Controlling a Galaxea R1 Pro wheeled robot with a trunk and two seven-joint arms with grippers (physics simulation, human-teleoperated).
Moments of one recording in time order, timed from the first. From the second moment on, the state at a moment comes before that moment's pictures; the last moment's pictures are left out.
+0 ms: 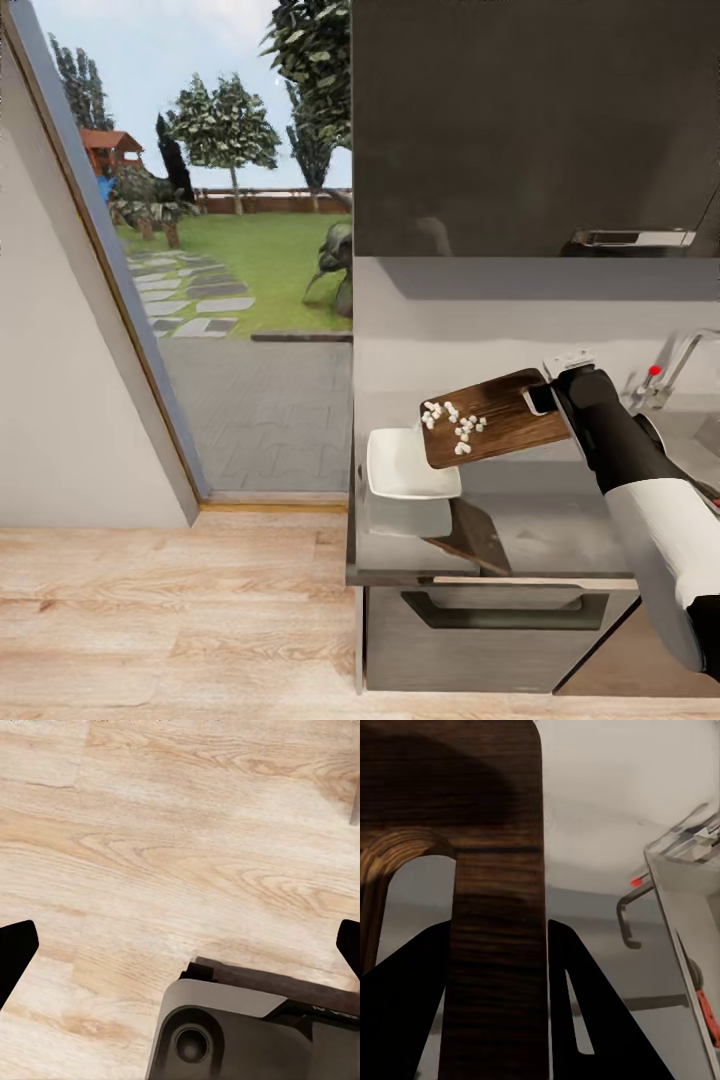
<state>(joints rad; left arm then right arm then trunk) -0.29 -0.08 -0.31 0.07 0.42 -0.45 0.24 -1.04 -0.26 0.12 -1.02 0.26 0.98 0.08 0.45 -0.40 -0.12</state>
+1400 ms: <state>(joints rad) -0.29 -0.08 -0.31 0.07 0.42 -0.45 0.24 -1.04 -0.21 0.18 -1.02 0.27 0.98 0.08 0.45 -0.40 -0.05</state>
